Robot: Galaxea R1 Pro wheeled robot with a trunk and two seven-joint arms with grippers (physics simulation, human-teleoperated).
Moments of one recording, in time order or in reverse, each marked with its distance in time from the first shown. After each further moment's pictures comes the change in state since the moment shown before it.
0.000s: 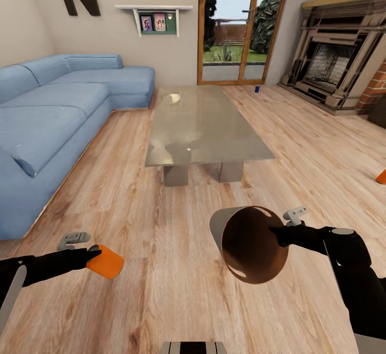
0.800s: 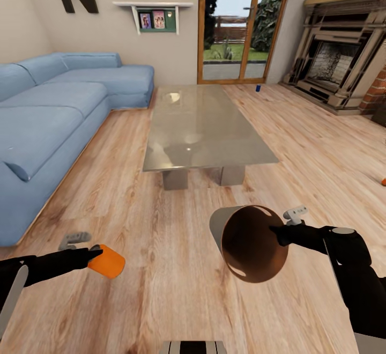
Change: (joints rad) left arm -0.002 -0.010 -0.002 -0.002 0.004 0.000 0.005; right arm -0.003 0.000 -0.001 -0.002 -0.003 -0.002 0.000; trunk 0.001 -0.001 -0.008
